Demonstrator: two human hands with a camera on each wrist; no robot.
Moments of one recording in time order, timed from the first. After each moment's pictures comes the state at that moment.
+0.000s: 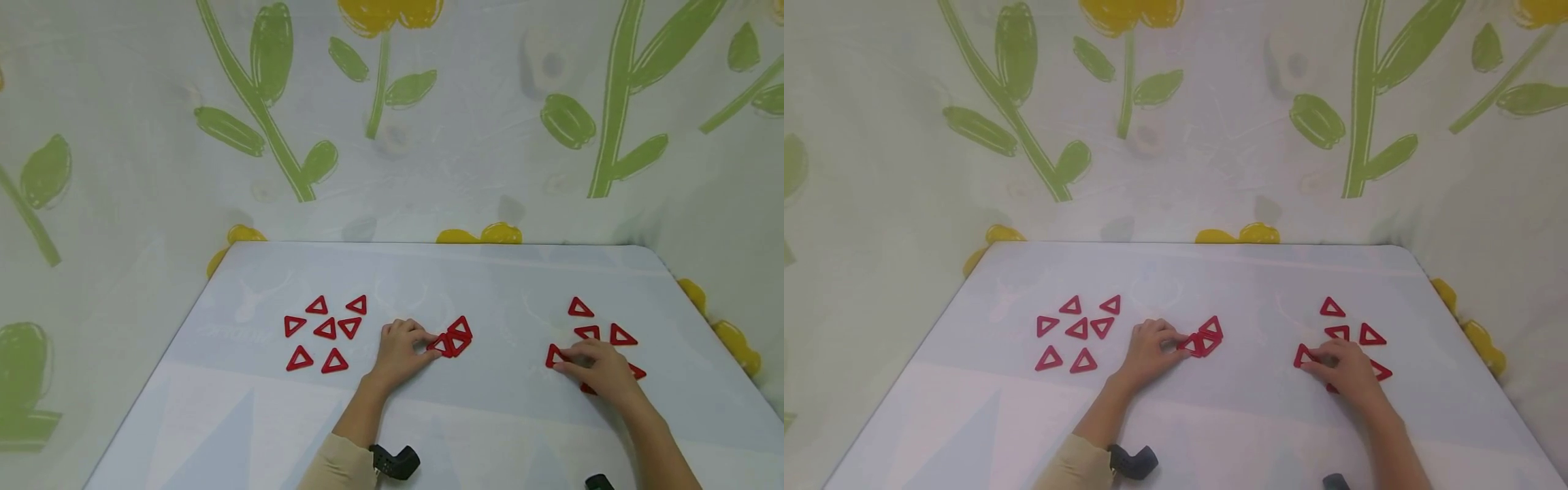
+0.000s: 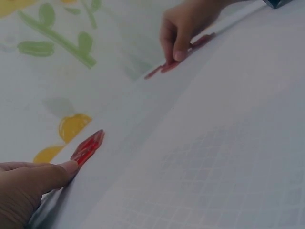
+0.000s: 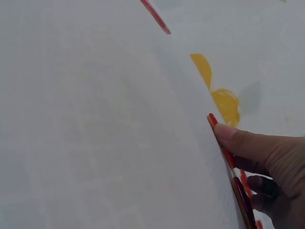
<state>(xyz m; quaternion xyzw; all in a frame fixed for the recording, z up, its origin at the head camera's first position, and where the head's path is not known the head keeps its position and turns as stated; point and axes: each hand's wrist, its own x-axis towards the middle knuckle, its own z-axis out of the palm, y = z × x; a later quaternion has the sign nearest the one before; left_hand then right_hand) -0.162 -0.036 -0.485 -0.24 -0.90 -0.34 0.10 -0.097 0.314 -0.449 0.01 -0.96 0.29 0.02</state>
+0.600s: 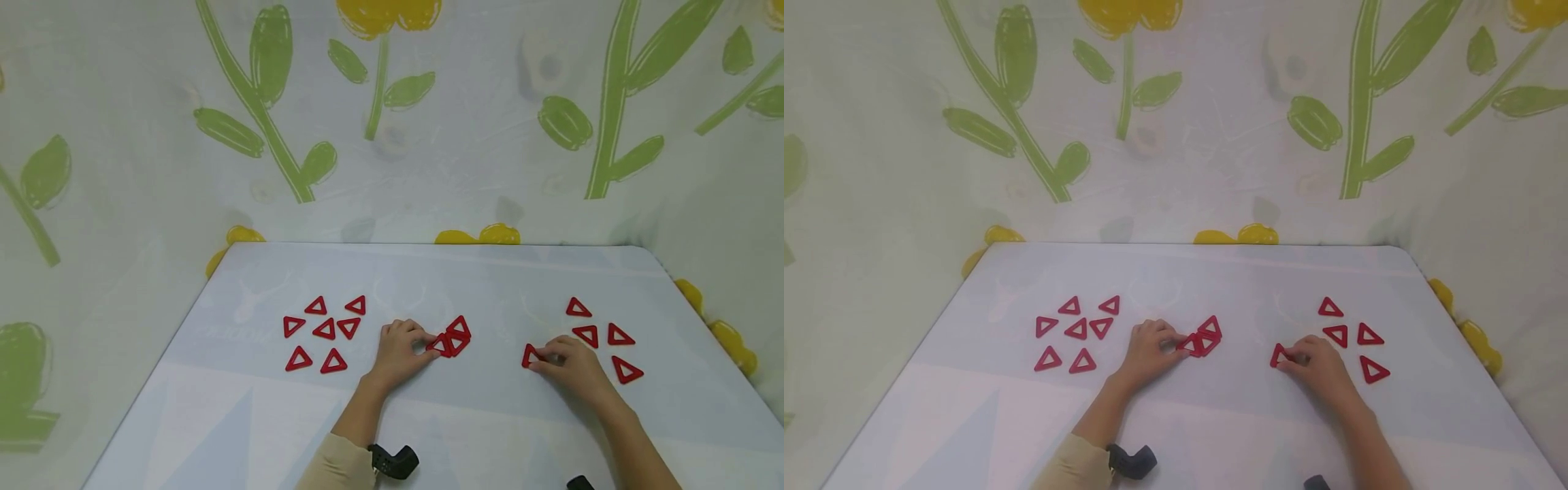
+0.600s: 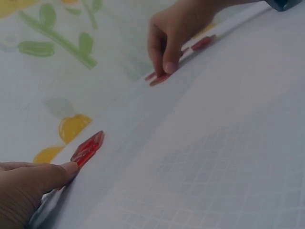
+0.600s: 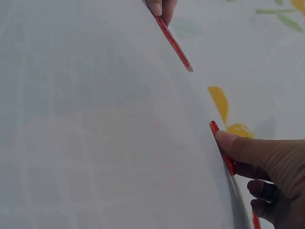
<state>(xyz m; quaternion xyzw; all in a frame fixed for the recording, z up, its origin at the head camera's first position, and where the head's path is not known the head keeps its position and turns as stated) -0.161 -0.035 -0.482 -0.25 -0.90 -0.34 0.11 -0.106 0.282 -0.455 0.05 -0.95 0.30 0.05</state>
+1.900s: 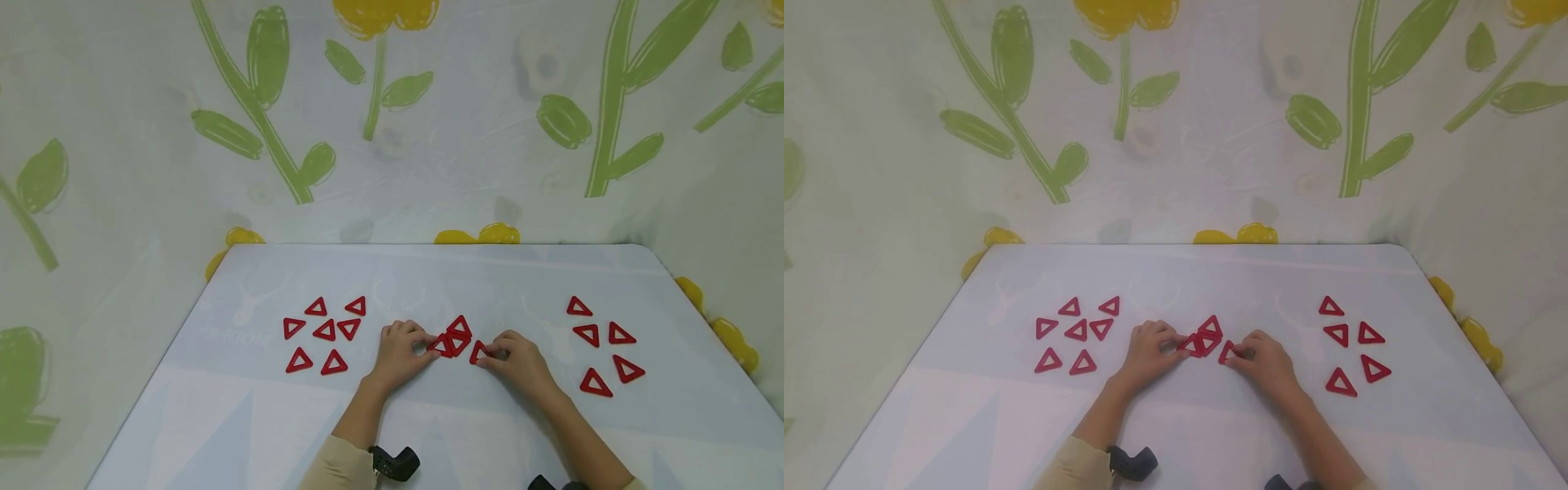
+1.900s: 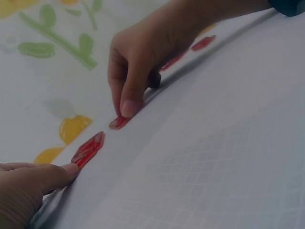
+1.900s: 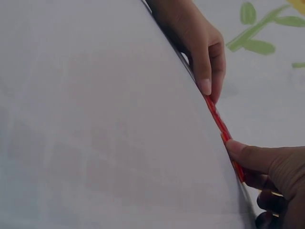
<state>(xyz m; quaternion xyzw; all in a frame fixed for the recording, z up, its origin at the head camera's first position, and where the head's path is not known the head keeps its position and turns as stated) -0.158 -0.035 -0.478 -0.24 -0.90 -0.35 0.09 -0.124 0.203 -0.467 0.04 -0.94 0.34 0.04</state>
